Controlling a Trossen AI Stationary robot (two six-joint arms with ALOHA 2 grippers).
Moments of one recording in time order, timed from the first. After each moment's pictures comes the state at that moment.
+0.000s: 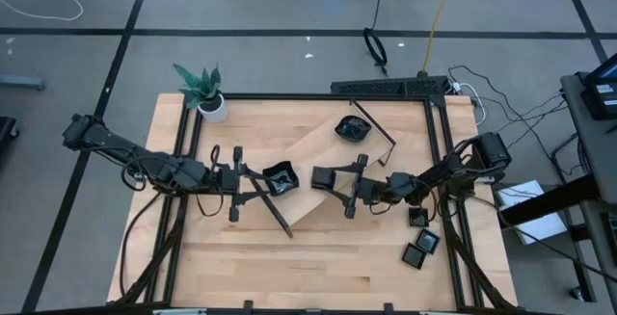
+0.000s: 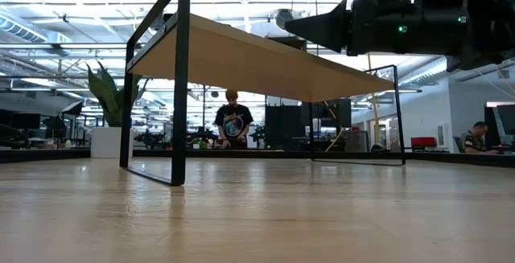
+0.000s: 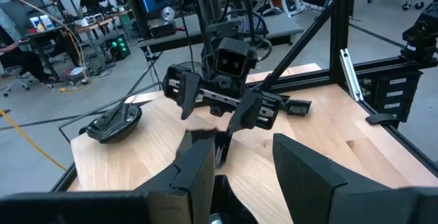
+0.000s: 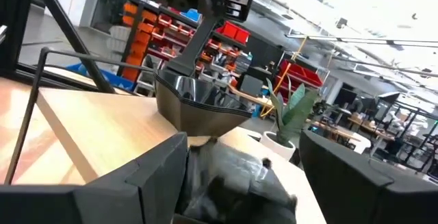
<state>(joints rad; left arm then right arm) -0.37 0.94 0.65 0.16 -0.38 0.12 0.22 1.71 0.44 1.46 0.40 -0.44</state>
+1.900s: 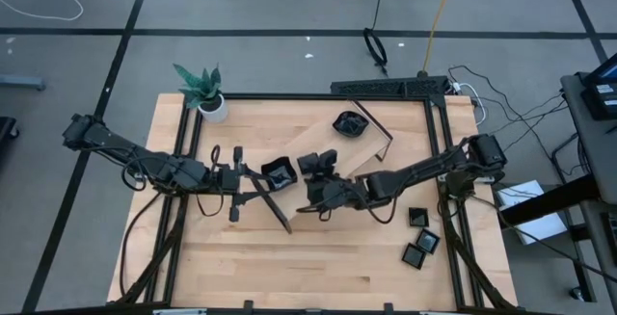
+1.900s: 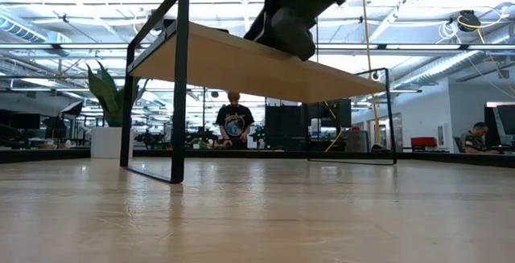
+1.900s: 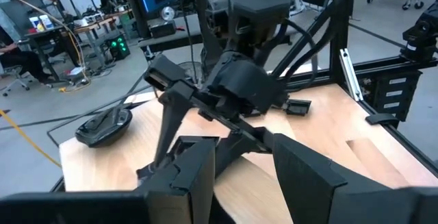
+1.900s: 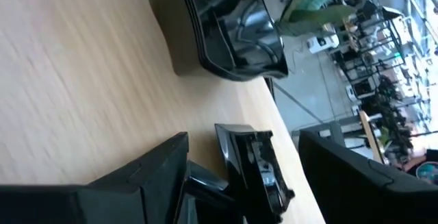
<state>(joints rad) -0.37 0.94 0.65 0.16 -0.38 0.12 0.23 1.75 1.18 -0.01 0.76 -0.53</state>
